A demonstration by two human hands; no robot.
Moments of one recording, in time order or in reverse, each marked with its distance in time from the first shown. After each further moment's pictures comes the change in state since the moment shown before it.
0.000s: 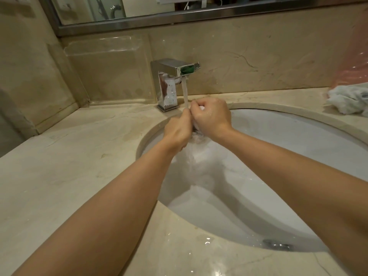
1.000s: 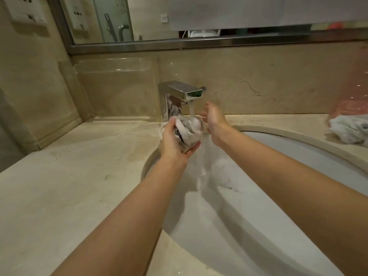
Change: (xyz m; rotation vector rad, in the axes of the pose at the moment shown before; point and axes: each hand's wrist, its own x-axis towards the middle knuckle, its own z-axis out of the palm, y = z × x) left_hand 0.017 0.006 -0.009 -1.200 0.002 -0.329; right_hand 0.060 -0.011 0.013 0.662 -0.155 0.564
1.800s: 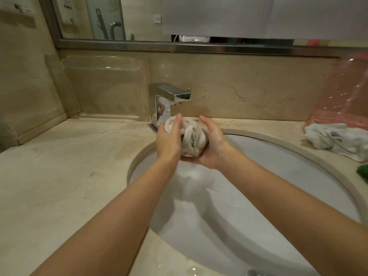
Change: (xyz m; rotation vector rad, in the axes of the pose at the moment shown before) left_hand -0.004 -0.013 0.004 0.594 0.041 0.432; right_hand -0.059 0.013 -0.032 0.316 -0.241 0.398
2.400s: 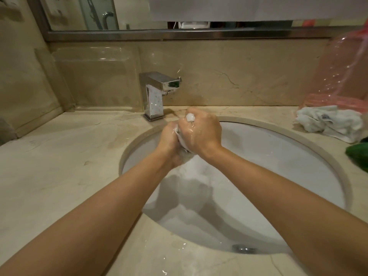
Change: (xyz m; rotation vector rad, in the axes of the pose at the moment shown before) left_hand -0.035 0.006 0.013 -0.333 -0.357 -0.427; right_hand -0.020 0.015 -0.001 -0.994 0.480 -0.997
